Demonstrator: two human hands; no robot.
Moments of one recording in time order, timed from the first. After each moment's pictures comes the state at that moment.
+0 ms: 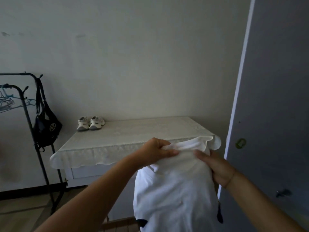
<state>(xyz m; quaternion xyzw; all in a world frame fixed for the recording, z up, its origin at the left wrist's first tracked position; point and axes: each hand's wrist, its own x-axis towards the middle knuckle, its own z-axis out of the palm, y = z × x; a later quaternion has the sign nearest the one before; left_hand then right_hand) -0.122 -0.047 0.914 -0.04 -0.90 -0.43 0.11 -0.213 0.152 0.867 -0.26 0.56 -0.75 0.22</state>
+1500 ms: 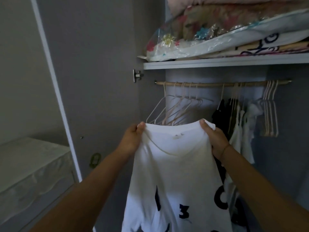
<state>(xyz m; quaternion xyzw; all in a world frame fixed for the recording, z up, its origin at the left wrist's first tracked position) -0.373 0.278 0.912 -0.27 -0.76 -0.59 0.05 -0.263 0.514 0.888 0.18 0.60 -0.69 -0.36</state>
